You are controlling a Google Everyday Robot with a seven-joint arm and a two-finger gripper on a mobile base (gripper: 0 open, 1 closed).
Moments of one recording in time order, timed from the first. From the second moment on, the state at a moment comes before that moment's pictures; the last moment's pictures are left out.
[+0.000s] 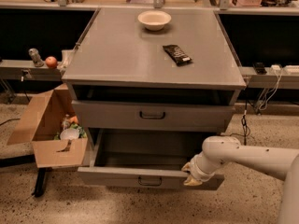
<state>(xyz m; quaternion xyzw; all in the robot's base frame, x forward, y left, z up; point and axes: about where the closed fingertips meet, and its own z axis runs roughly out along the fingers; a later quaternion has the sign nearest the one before) 0.495 -0.180 0.398 -0.70 0.70 0.12 0.12</state>
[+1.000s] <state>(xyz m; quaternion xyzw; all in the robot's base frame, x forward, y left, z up) 0.495 -0.180 0.398 -0.70 0.70 0.12 0.12</state>
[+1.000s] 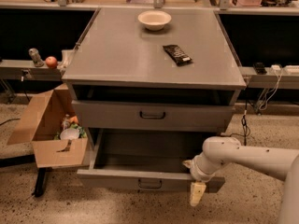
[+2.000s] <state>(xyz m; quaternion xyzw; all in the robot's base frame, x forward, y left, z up) 0.444 -0.178 0.383 -0.72 0.67 0.16 0.09</state>
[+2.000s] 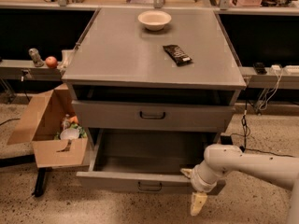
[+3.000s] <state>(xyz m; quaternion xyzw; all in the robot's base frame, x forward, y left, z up) 0.422 -0.177 0.388 -0.72 0.67 0.16 0.10</state>
